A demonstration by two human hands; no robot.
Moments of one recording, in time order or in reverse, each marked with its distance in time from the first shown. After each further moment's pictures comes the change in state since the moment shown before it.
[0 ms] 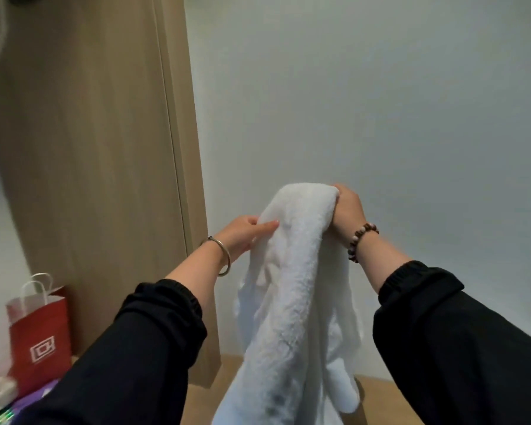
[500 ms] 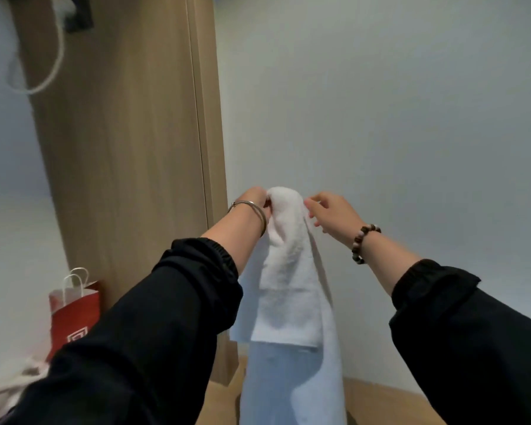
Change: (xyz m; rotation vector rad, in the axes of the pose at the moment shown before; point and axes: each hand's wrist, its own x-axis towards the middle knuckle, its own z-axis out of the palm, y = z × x) left_hand 0.014 0.061 -0.006 -0.634 0.507 -0.103; right_hand -0.020 -0.037 0.023 -0.195 -0.310 0.005
